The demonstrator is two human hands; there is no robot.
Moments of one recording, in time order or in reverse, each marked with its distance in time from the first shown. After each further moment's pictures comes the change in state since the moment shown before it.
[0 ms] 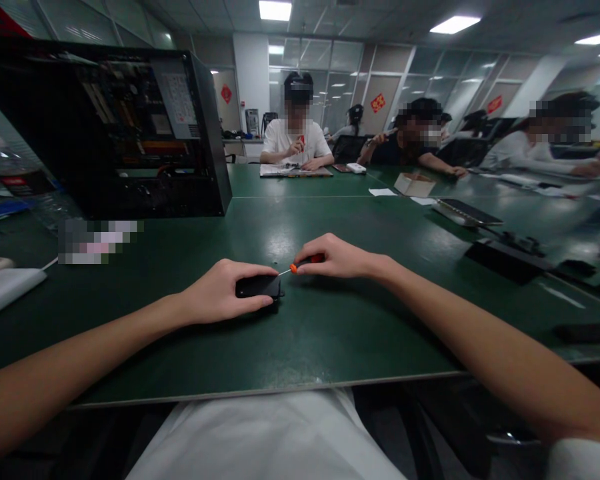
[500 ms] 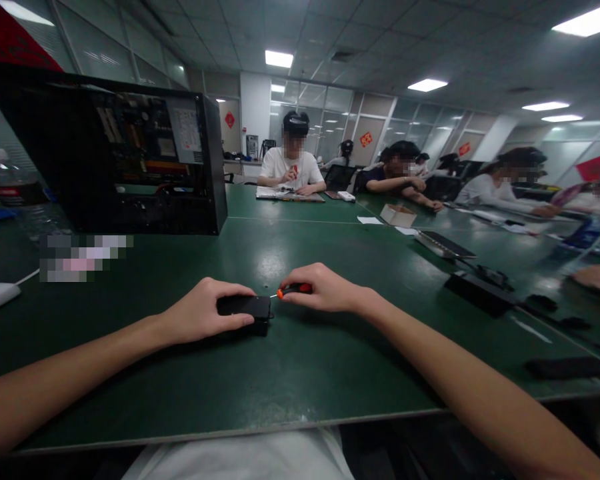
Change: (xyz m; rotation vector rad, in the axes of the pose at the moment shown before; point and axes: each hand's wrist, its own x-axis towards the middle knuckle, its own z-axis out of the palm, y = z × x) left_hand -0.005 -0.014 -0.006 -0.067 0.053 -0.093; right_hand 0.000 -0.006 0.008 -0.121 0.078 -0.106
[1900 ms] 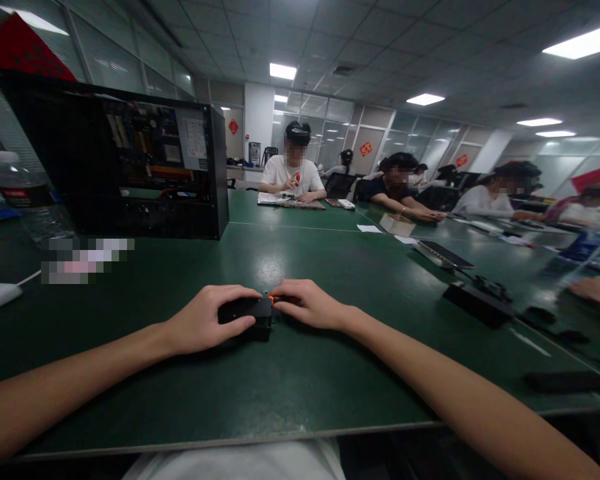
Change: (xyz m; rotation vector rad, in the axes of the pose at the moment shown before) left_hand -0.001 0.002 0.010 0.002 0.112 0.092; right_hand 0.008 -0.001 0.030 0.102 0.123 -0.041
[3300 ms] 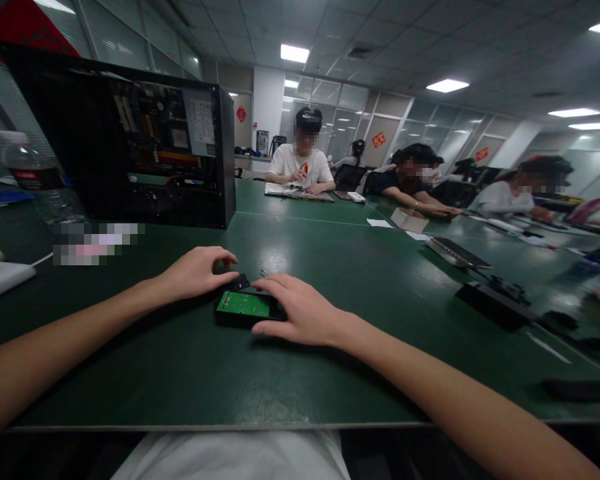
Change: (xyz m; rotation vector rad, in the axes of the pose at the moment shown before) left_hand 0.015 -0.053 -0.037 0.385 0.001 -0.283; right_hand 0.007 -0.045 0.015 -0.217 -0.039 0.023
